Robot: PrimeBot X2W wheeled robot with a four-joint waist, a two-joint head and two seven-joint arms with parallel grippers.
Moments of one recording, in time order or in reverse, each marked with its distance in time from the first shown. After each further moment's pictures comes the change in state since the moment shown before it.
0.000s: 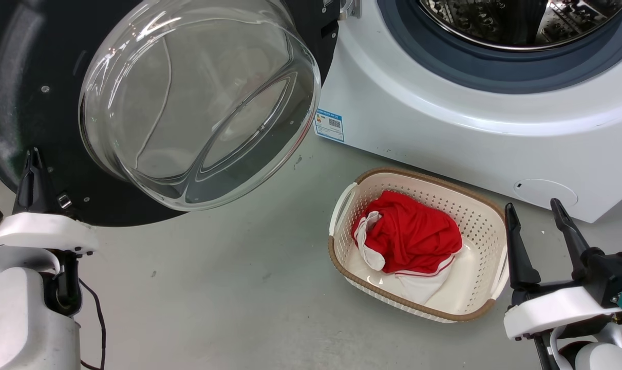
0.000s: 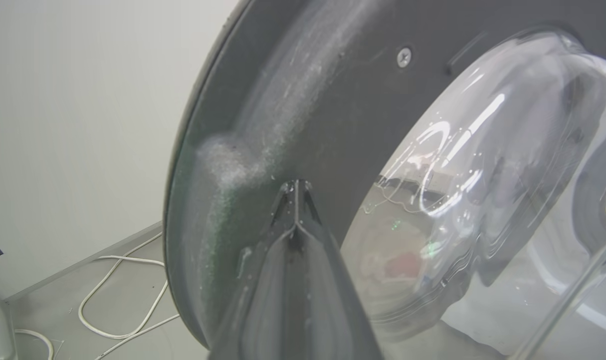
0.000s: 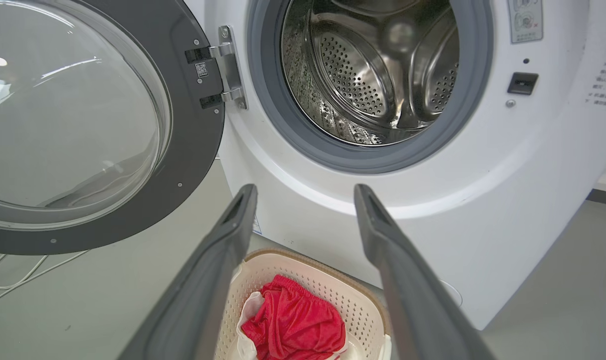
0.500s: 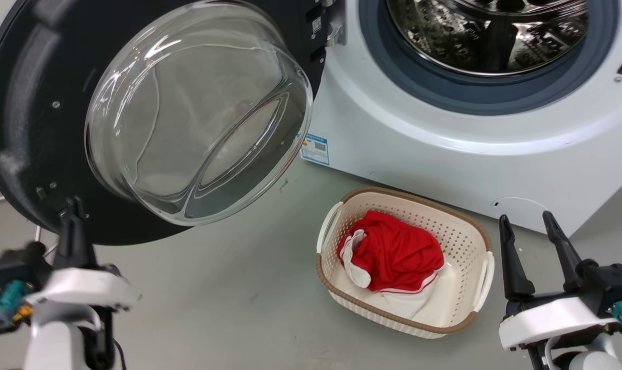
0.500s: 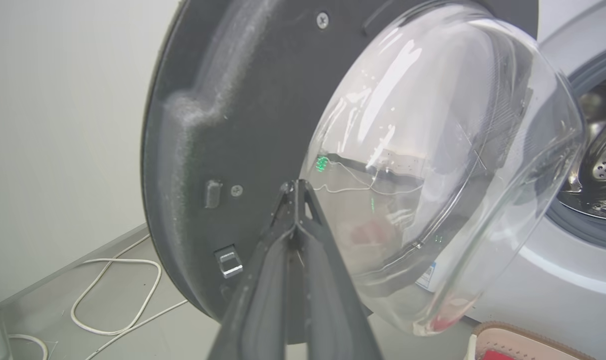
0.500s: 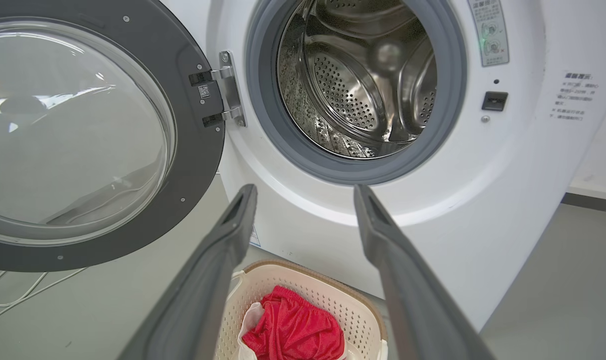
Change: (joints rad) left arm 0.191 -0.094 0.022 -0.177 0.135 -0.026 0.000; right arm 0.011 0.000 0.006 0.056 0.046 0.000 -0.046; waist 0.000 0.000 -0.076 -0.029
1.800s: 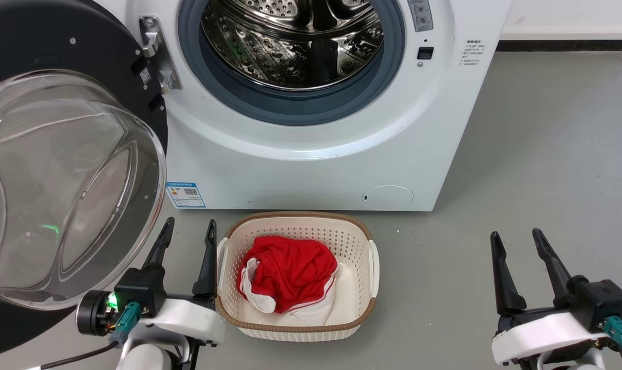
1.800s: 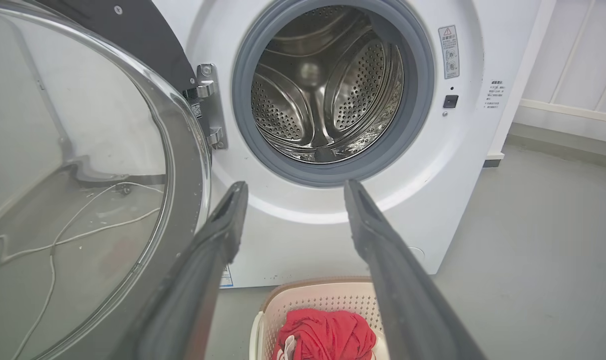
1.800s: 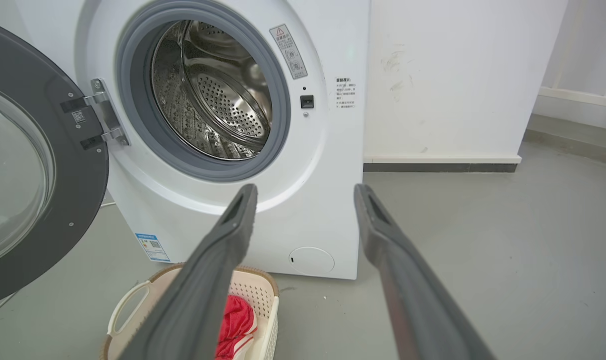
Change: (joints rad) left arm 0.147 -0.116 -0.258 -0.137 0.143 0.019 0.000; right arm 0.041 0.000 0.025 0.036 0.032 0.000 -0.043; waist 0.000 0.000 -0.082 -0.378
